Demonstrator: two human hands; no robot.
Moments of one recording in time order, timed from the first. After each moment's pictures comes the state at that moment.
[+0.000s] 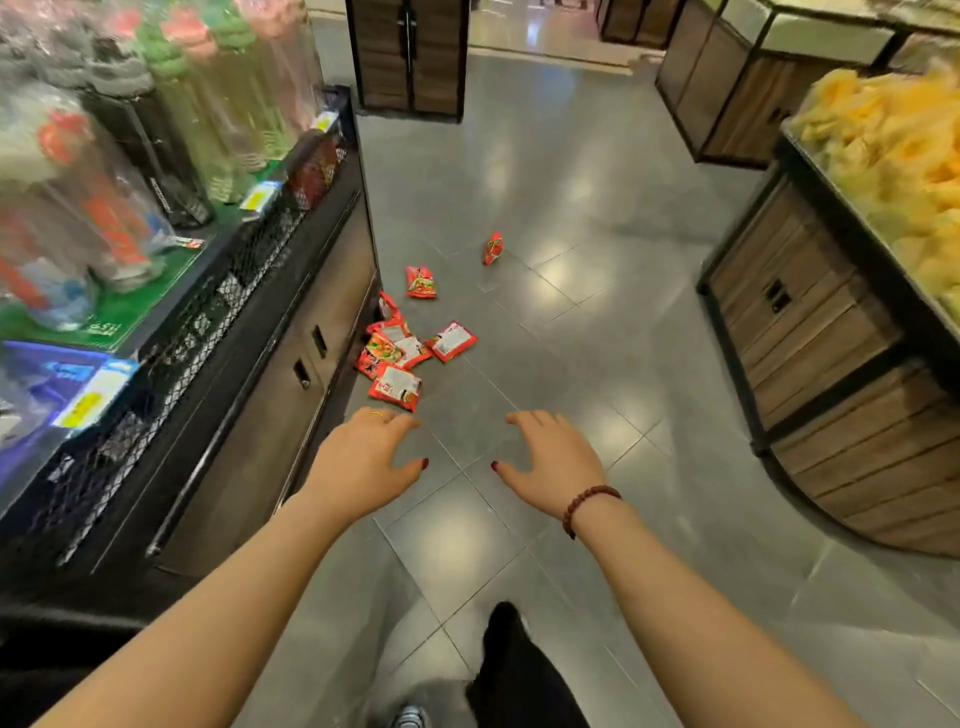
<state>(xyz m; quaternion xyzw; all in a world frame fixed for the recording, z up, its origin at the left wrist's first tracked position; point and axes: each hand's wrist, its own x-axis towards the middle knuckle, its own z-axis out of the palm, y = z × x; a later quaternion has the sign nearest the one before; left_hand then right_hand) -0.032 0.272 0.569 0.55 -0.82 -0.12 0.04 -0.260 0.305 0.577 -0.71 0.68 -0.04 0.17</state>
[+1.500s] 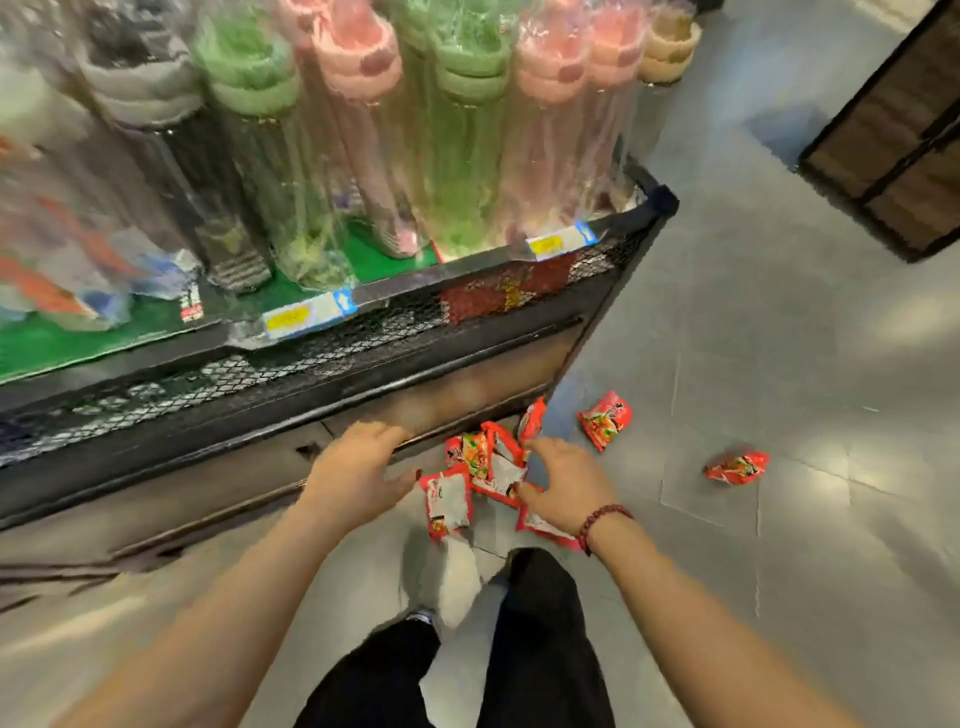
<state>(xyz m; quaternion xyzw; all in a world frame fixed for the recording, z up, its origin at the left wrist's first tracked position) -0.050 -0.243 0.494 0.89 -0.39 -0.22 0.11 -0.214 -0.437 0.502 -0.90 0.30 0.16 0.26</state>
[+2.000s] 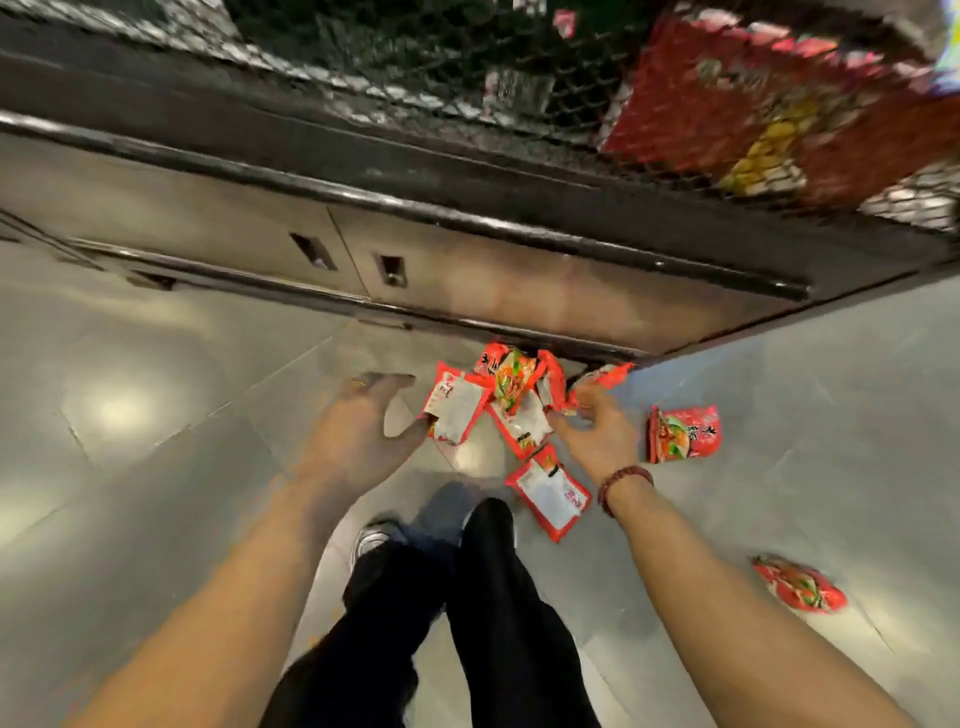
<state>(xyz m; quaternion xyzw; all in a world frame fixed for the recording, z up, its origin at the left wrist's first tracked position) -0.129 -0.278 0.266 0.93 -0.02 -0.25 0.27 -0.162 -0.530 0.249 -0.84 0.31 0.20 0.40</state>
